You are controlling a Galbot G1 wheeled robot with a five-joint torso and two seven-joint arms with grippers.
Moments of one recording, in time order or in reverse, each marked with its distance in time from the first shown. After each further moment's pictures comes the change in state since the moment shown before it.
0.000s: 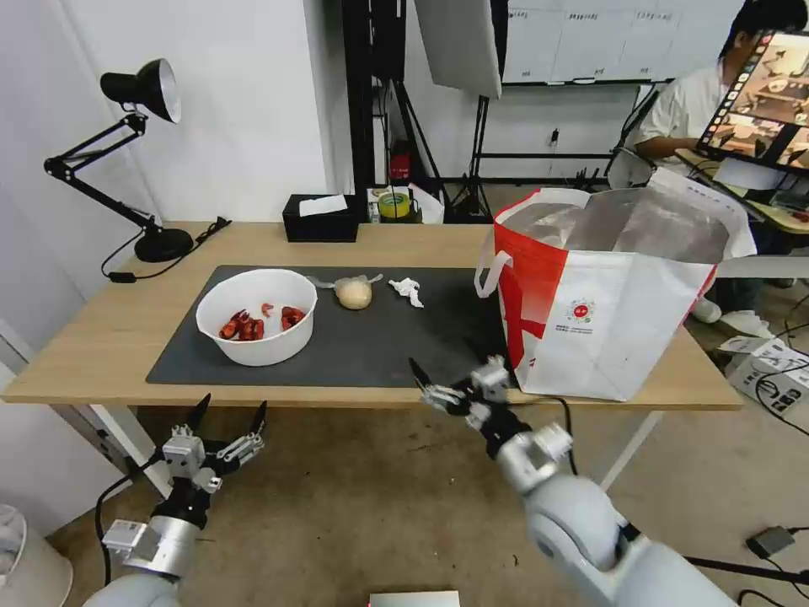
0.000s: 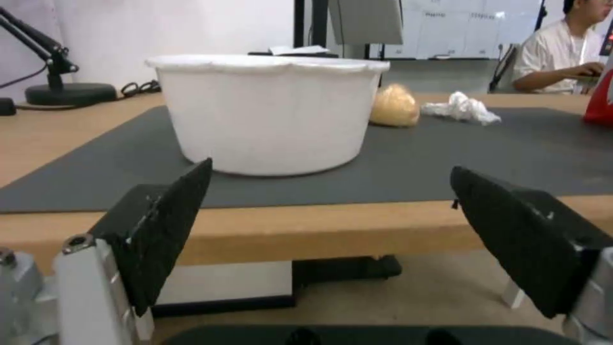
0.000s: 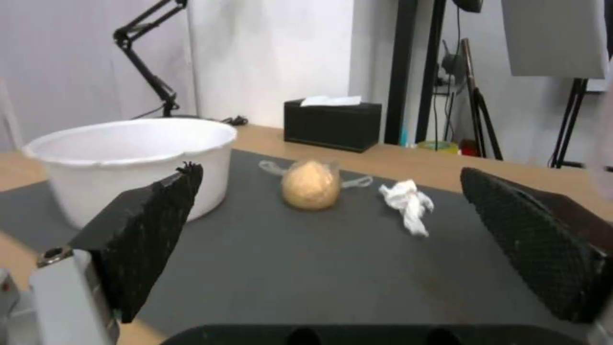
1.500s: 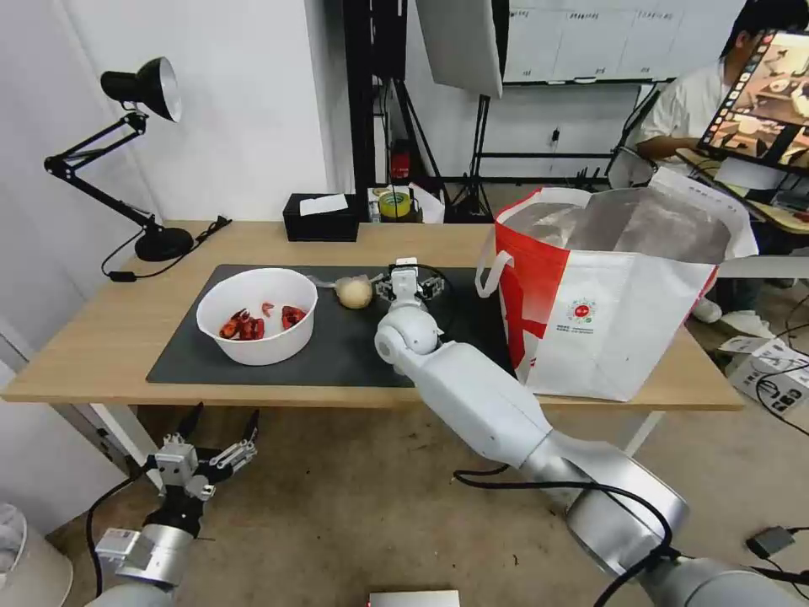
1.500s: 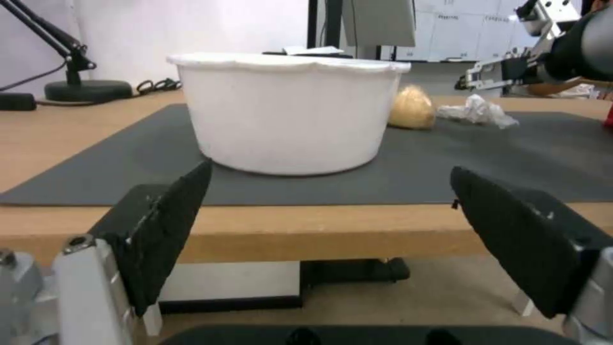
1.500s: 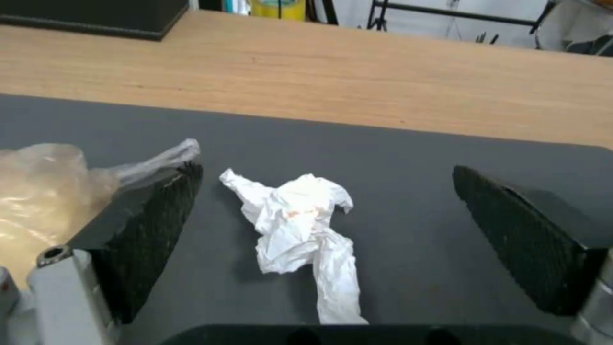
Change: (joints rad) left arm -0.012 -0.020 -0.013 0.011 -0.011 0.003 -0.003; right arm 0.692 0.526 -0.186 -0.905 0.254 -0.362 0.508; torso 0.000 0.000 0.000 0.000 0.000
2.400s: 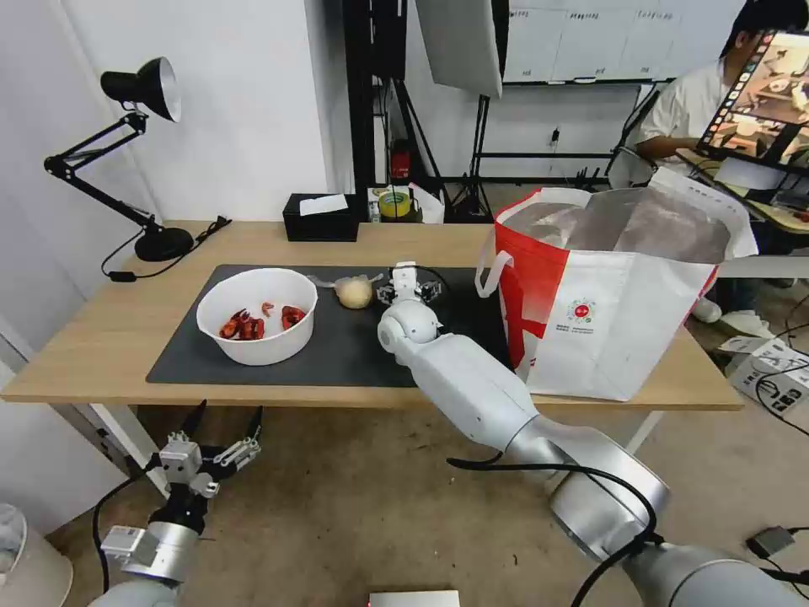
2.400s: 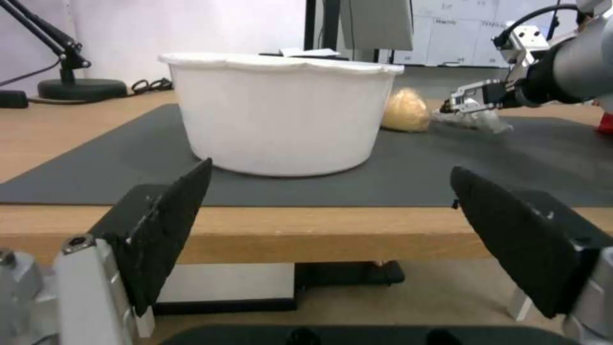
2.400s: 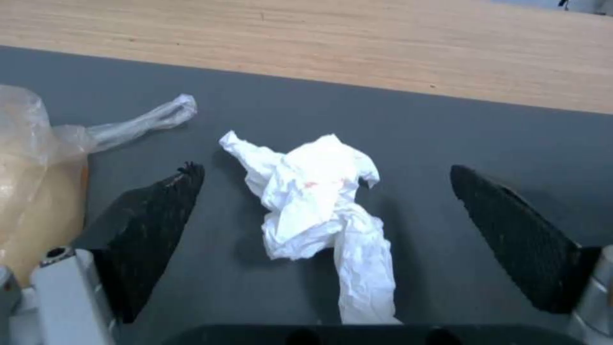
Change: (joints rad) left arm -0.010 -0.011 0.014 0.002 0.002 -0.004 0.001; right arm 0.022 0.031 0.020 -0.109 0.002 -0.010 -0.076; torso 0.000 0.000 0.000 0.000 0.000
